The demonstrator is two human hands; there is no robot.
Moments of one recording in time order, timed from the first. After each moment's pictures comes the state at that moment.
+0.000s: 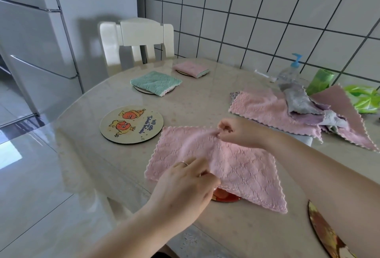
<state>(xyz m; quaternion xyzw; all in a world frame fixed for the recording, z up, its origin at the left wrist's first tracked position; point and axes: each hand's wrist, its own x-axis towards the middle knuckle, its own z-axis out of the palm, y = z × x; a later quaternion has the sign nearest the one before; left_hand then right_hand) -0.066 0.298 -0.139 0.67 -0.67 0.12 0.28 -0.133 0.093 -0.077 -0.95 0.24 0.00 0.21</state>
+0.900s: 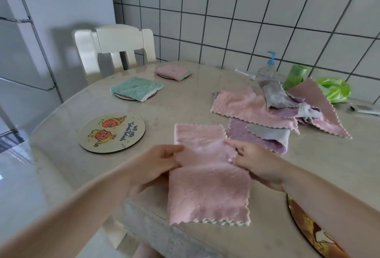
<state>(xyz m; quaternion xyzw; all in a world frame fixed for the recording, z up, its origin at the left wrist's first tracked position) -0.032 0.275 -0.101 0.64 -0.33 -0.50 0.48 -0.218 0.125 -0.099 -0.74 0.34 -0.08 0.57</state>
